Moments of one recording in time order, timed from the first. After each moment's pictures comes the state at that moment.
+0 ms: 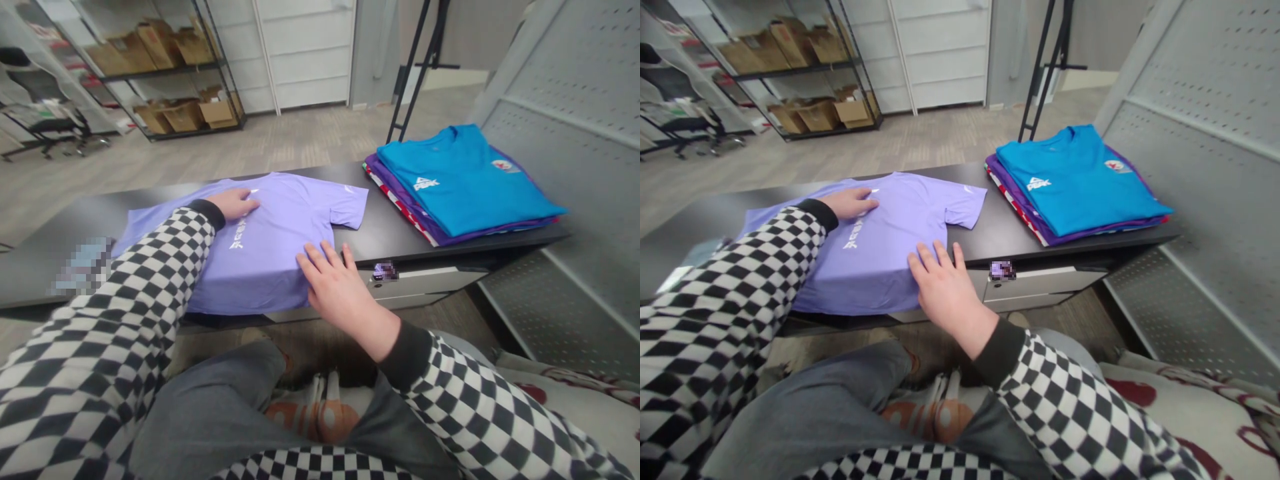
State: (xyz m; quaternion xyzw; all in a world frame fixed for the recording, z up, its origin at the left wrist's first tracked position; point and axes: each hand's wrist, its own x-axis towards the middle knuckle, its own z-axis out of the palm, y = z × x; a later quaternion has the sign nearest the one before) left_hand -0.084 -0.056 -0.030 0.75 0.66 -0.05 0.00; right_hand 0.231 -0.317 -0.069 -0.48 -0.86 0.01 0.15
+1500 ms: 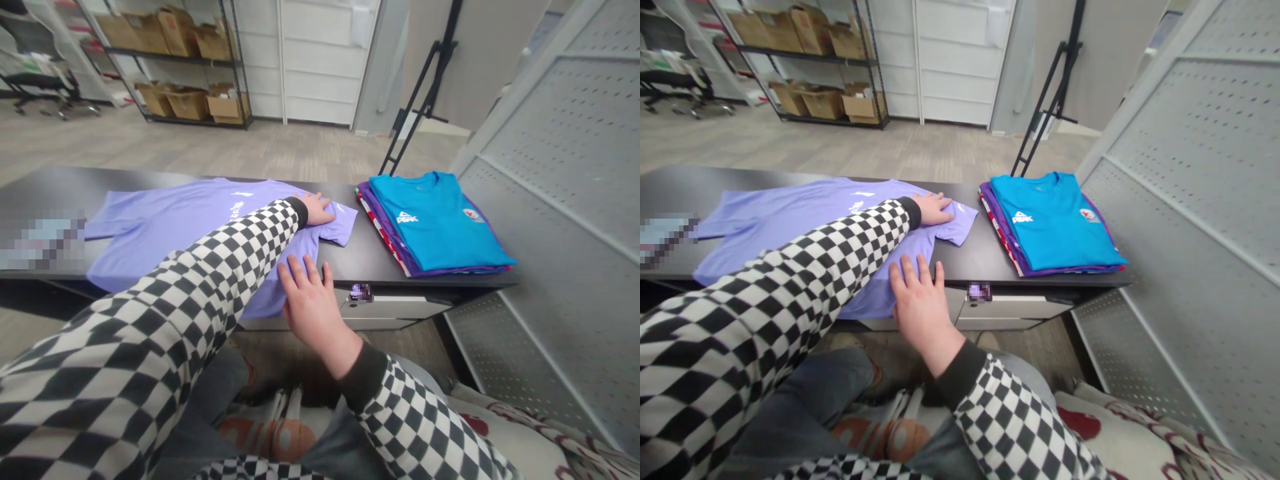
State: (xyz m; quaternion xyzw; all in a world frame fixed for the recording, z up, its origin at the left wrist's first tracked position) left_hand 0.143 -0.053 -0.034 0.84 0.54 -0.01 0.06; right_hand 0.229 -0.319 -0.068 -0.49 -0.86 0.02 0.12
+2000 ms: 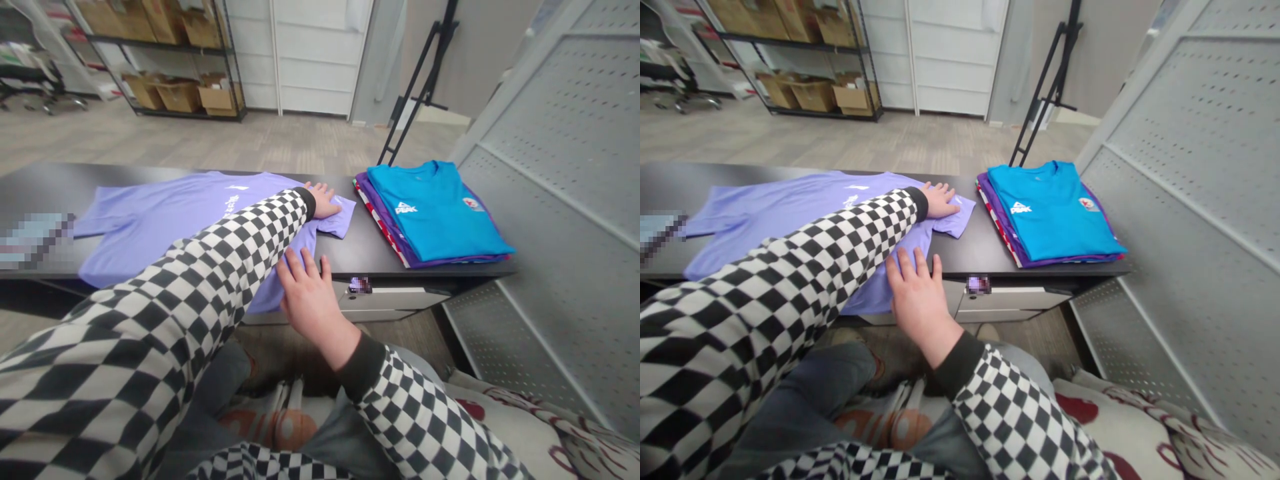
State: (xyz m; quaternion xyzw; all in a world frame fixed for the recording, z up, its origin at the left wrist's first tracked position) left_hand 0.169 -0.037 -0.041 0.85 0.52 -0.01 0.05; right_hand 0.227 -0.320 -0.067 -0.49 -0.86 0.03 0.13
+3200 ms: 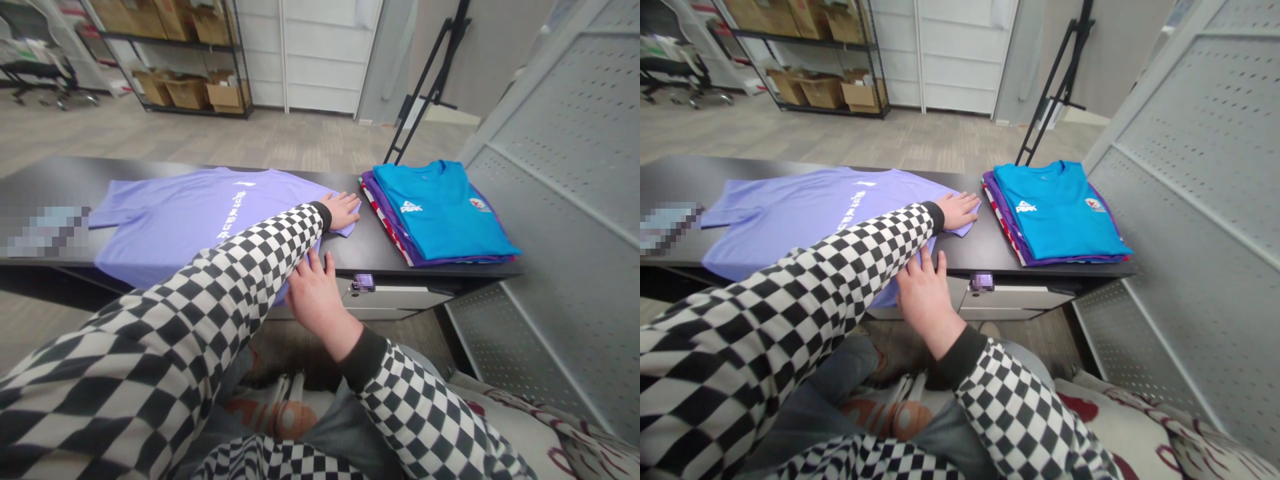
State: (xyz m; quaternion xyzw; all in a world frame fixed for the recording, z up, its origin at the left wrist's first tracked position) left_hand 0.198 -0.076 -0.049 0.90 0.43 0.02 0.05; right_hand 0.227 -0.316 -0.072 -0.49 -0.86 0.03 0.12
